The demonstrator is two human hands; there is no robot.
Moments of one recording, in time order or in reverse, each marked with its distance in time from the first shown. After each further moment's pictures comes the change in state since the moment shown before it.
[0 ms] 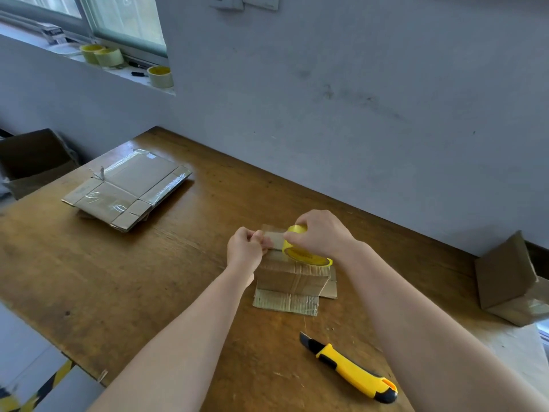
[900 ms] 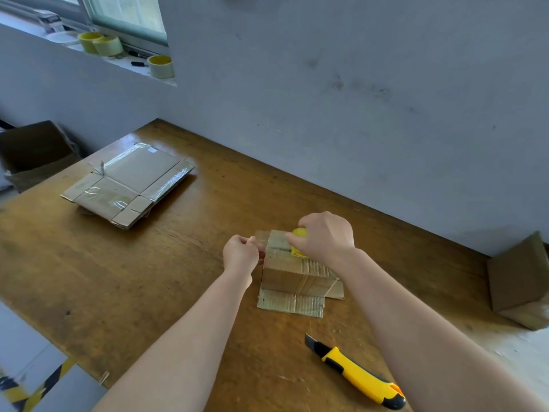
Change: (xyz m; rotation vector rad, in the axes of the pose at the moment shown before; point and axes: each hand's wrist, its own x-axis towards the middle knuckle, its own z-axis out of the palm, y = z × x) left_hand 0.013 -0.009 -0.008 0.112 0.070 -0.155; right_hand 0.009 -0.003 0.020 -0.241 0.069 0.034
